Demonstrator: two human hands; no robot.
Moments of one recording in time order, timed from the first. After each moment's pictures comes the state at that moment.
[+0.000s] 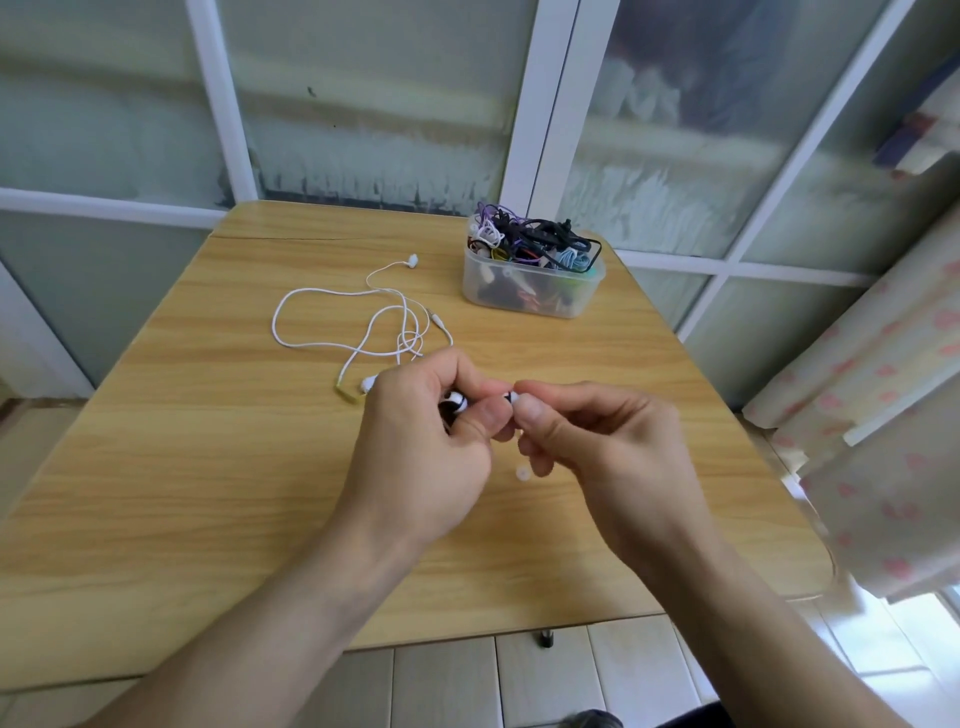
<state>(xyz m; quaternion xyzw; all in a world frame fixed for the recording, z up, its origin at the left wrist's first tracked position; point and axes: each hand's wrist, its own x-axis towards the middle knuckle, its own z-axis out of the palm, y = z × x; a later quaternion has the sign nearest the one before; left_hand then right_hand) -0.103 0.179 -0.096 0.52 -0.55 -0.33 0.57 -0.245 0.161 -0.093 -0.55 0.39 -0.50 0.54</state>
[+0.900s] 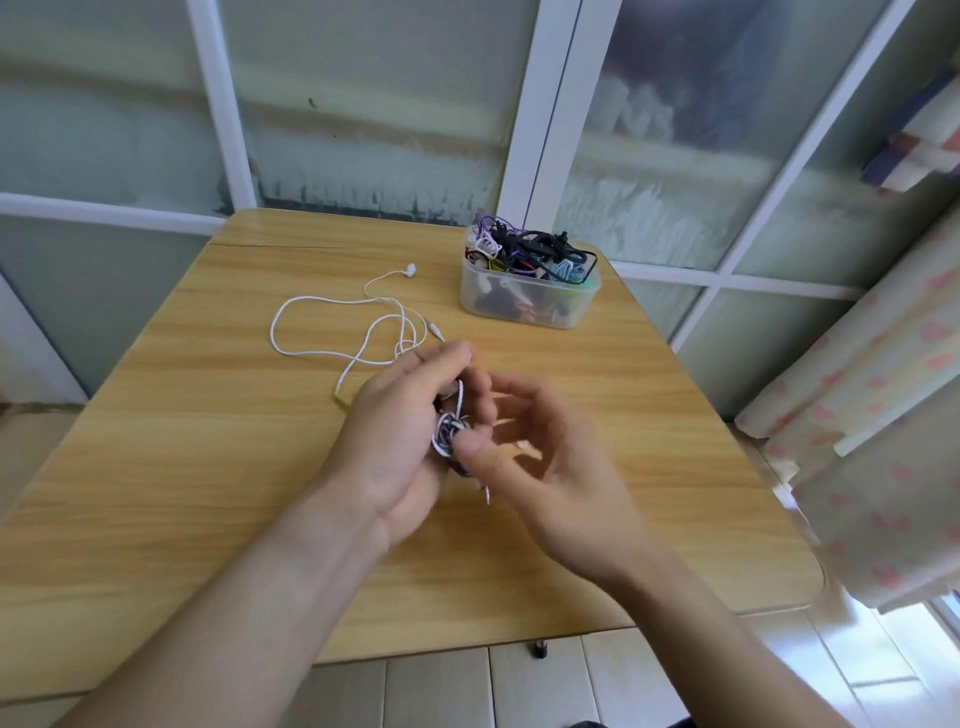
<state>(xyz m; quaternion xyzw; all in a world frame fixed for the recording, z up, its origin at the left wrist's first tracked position) -0.097 0.160 -0.086 0.37 -0.26 -0.63 0.62 -0.232 0.157 -0.115 -0.66 0.40 -0.41 0.48</state>
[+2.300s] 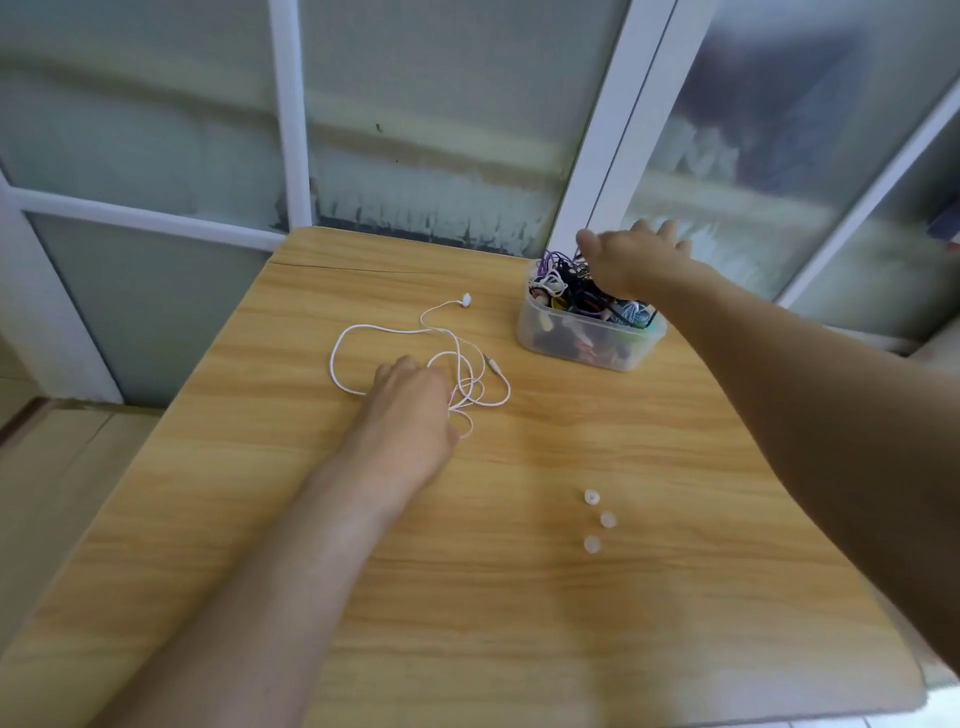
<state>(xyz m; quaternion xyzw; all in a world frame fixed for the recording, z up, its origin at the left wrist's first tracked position) -0.022 0.101 -0.115 0.74 -0.64 -0.12 0.18 -0.196 -0.094 -0.030 -0.73 0.68 -0.03 -0.09</state>
